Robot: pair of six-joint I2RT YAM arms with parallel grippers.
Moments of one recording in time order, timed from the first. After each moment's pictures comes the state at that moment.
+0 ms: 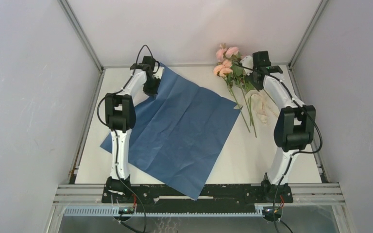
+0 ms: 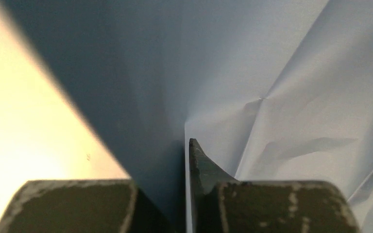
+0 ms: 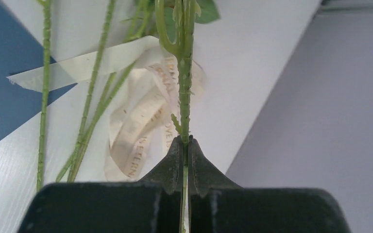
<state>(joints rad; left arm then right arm) -0.17 2.40 2.15 -0.96 0.05 0.13 0.08 1.91 1.65 -0.72 0.18 -0.65</state>
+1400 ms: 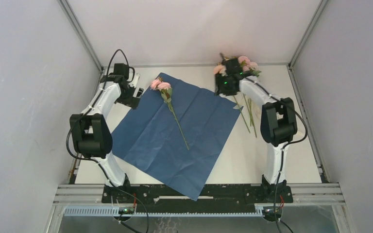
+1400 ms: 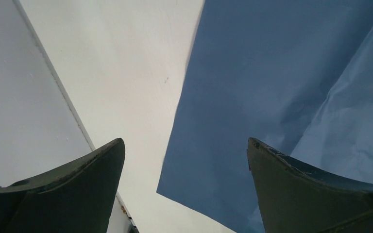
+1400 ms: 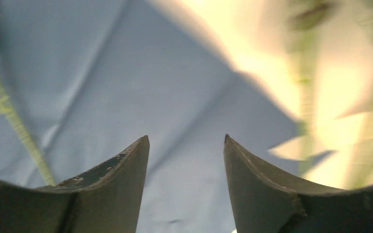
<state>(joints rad) -0.03 1.79 1.52 -0.85 -0.18 0.30 0.37 2.01 1.65 -0.58 -0.10 0.27</state>
